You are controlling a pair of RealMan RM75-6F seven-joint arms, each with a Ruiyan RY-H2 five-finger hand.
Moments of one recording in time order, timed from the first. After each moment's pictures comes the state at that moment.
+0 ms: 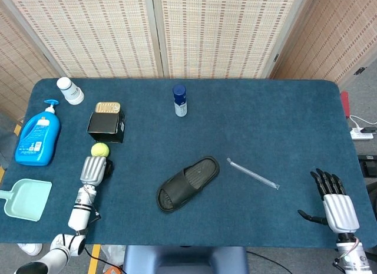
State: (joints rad) left arm -0.55 -2.03 -0.17 -0.41 1.42 1.11 -0.31; right arm 0.04 -1.35 0.01 -1.31 -1.52 1.45 0.08
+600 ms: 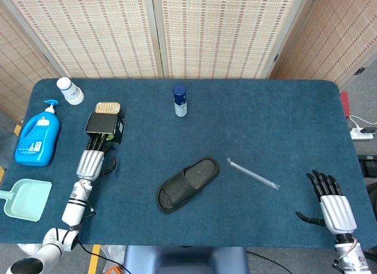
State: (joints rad) left arm -0.57 -1.98 -0.14 -0.39 1.44 1.15 -0.30; right arm 0.05 -1.34 -0.01 -1.31 -1.54 1.43 0.08
